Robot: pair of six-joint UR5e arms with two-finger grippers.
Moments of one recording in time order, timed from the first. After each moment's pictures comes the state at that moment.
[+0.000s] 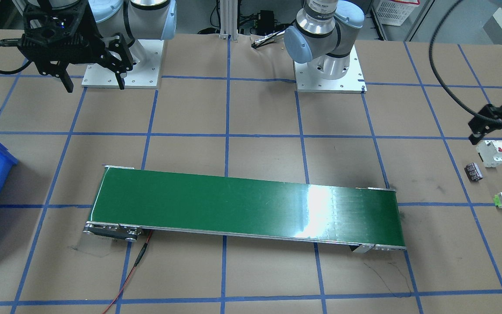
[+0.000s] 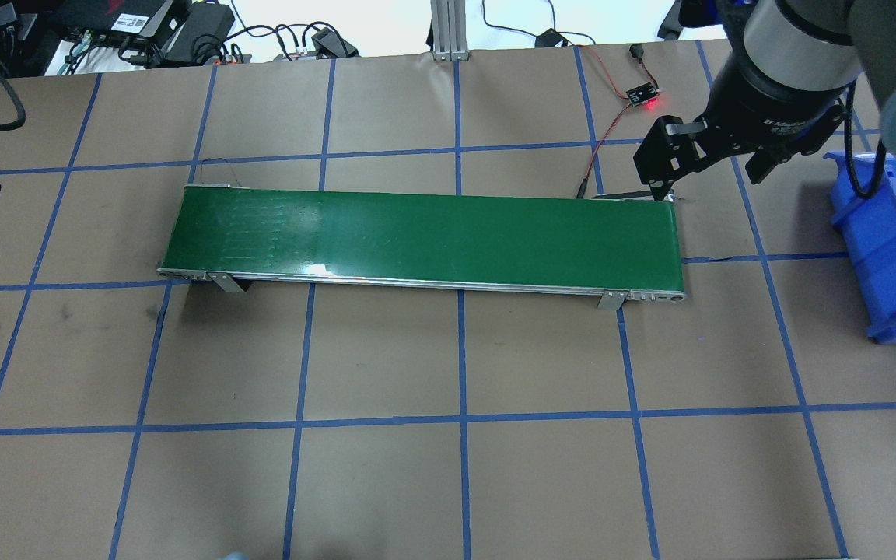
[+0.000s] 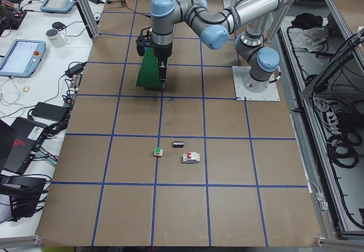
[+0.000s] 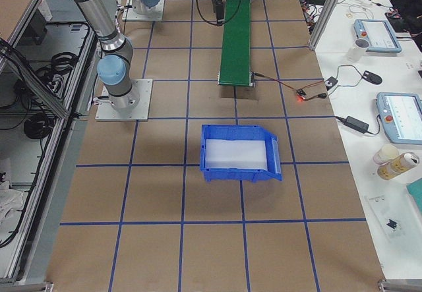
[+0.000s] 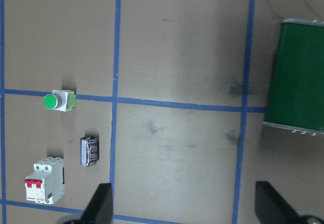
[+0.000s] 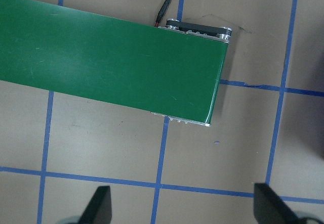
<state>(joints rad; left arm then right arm) -1.01 -1.64 -1.60 -1.36 1.64 0.49 1.59 -1.70 1.63 -1.59 -1.60 -0.12</state>
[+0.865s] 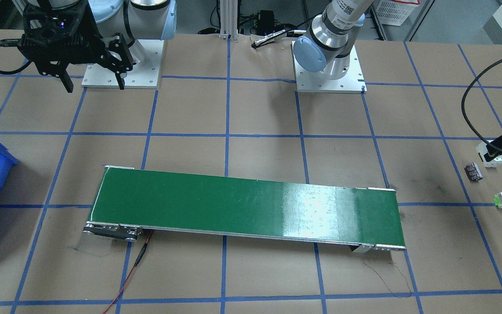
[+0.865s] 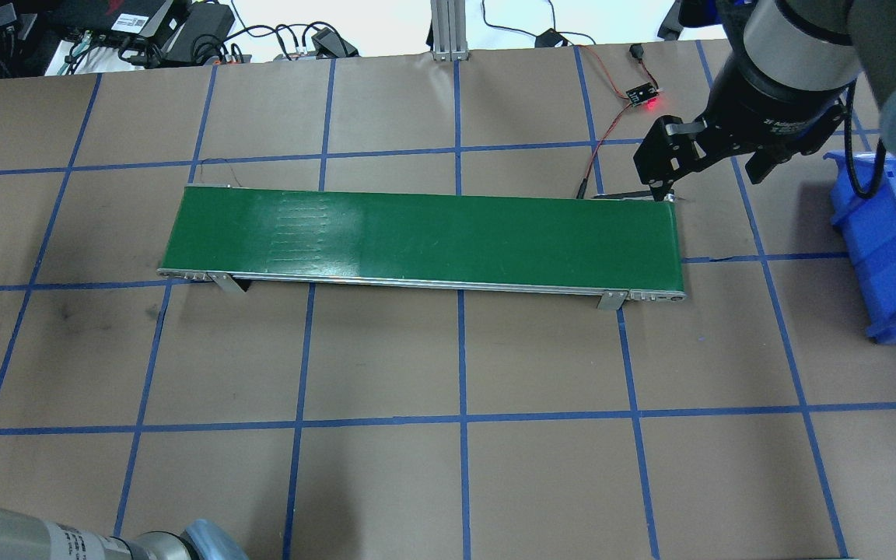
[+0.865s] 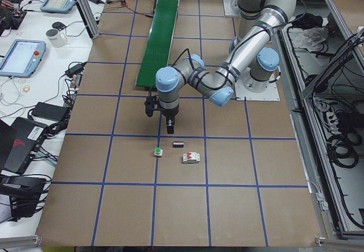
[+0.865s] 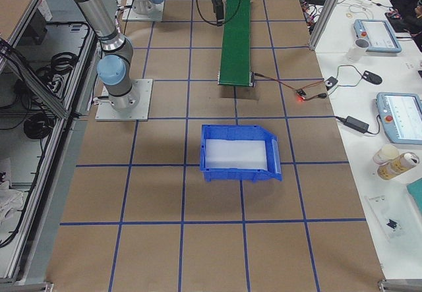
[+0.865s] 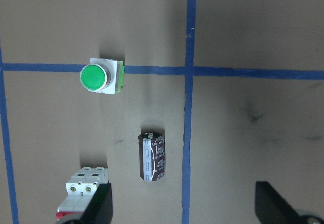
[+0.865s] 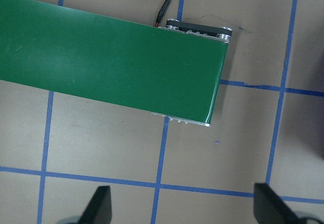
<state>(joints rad) -0.75 -1.86 -1.70 -1.11 1.64 0.79 1.59 -1.70 1.63 -1.59 -1.60 -0.12</state>
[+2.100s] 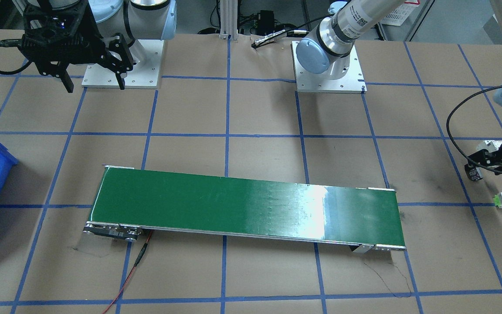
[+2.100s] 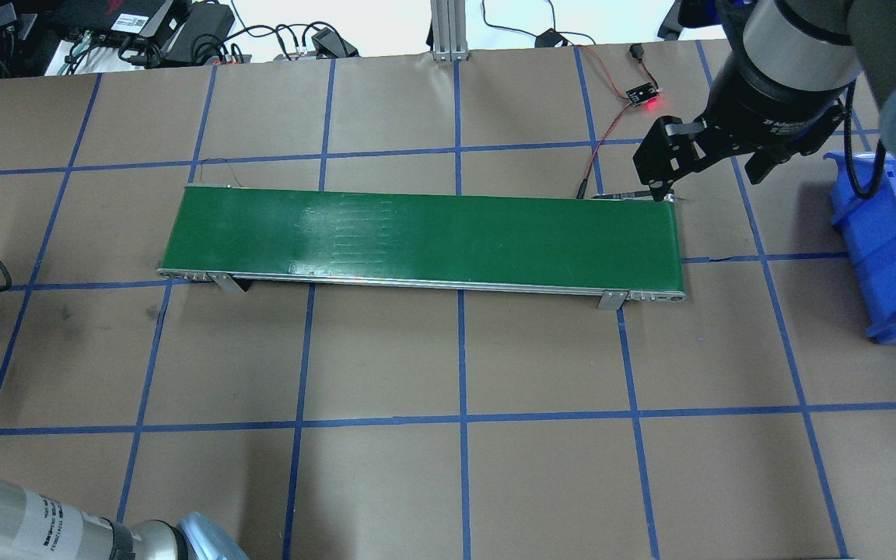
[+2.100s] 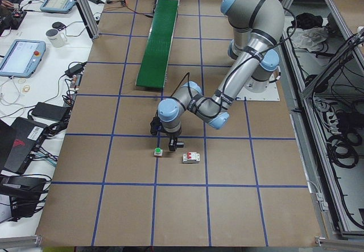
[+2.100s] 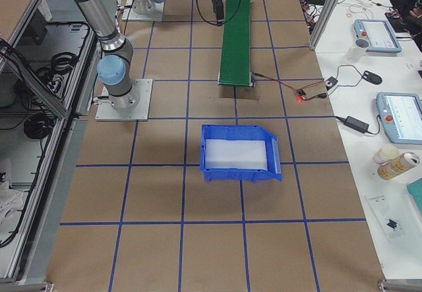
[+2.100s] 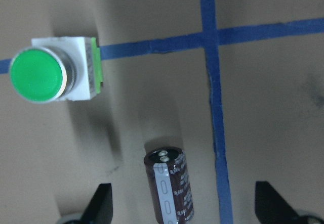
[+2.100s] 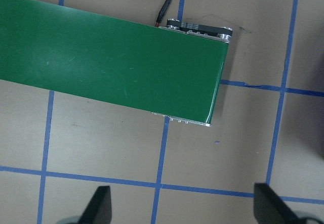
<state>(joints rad) -0.69 -2.03 -1.74 -0.99 1.64 1.00 1.59 -1.70 1.63 -1.59 -1.59 -0.12</state>
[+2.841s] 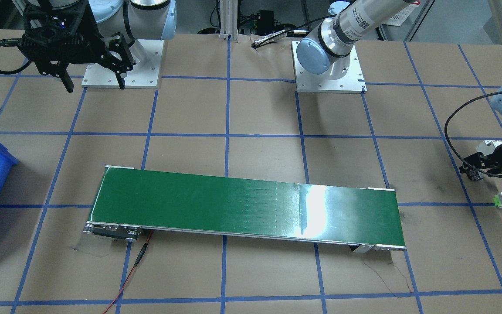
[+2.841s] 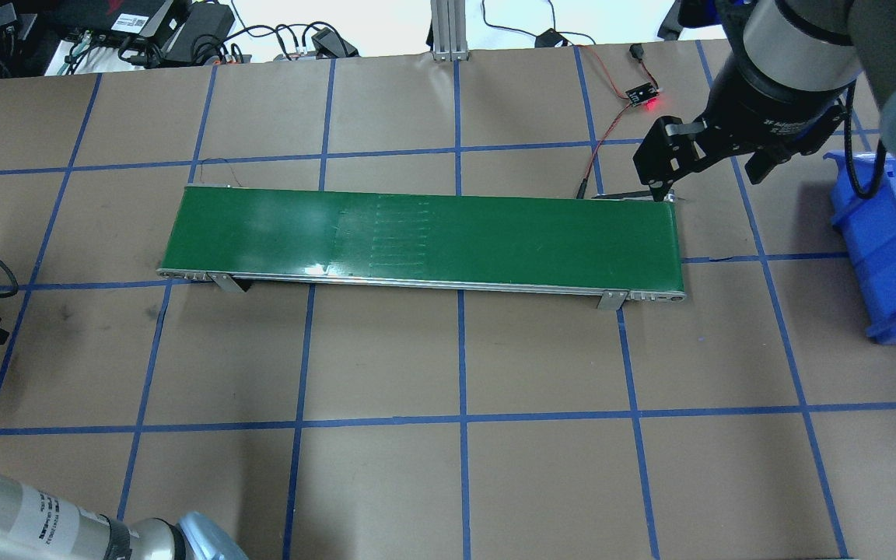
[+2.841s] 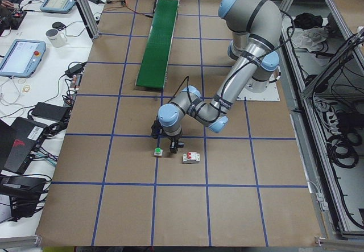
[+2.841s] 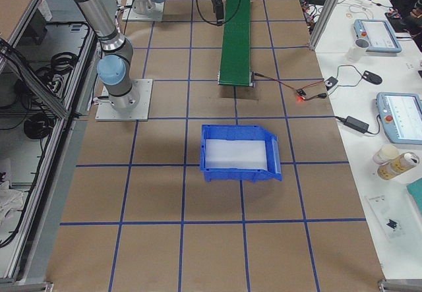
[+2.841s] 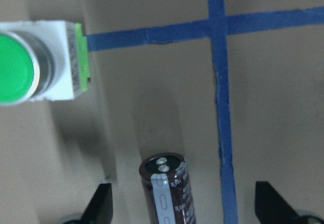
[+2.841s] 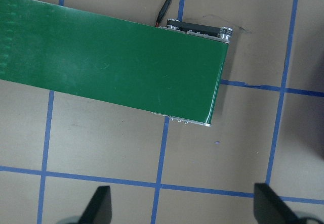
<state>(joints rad) -0.68 -2.07 -1.74 -0.99 1.64 1.00 1.59 -1.70 1.63 -1.59 -1.59 -0.12</state>
